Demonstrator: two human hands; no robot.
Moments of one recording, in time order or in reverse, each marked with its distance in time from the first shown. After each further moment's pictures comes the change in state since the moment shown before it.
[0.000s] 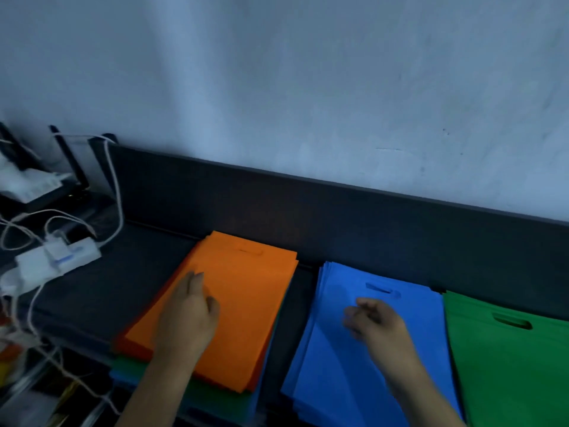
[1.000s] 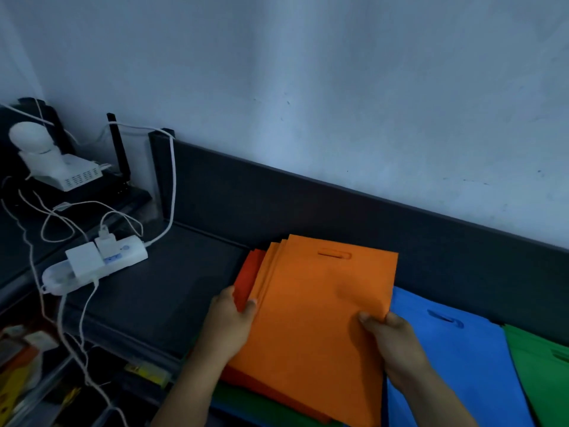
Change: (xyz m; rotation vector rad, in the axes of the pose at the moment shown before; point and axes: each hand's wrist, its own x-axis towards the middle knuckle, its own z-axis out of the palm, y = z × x) left_hand 0.035 -0.064 -0.059 -0.506 -0.202 -0.115; right_hand -0.004 -0.034 0.136 0.084 -0.051 0.109
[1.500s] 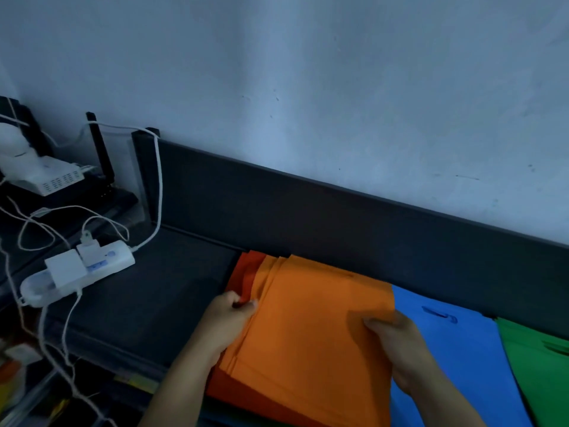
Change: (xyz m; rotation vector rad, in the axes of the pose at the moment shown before) left_hand 0.019 0.009 -0.005 -0.166 -0.210 -0.119; right_hand -0.004 -0.005 -0.011 -0.086 0.095 -0.036
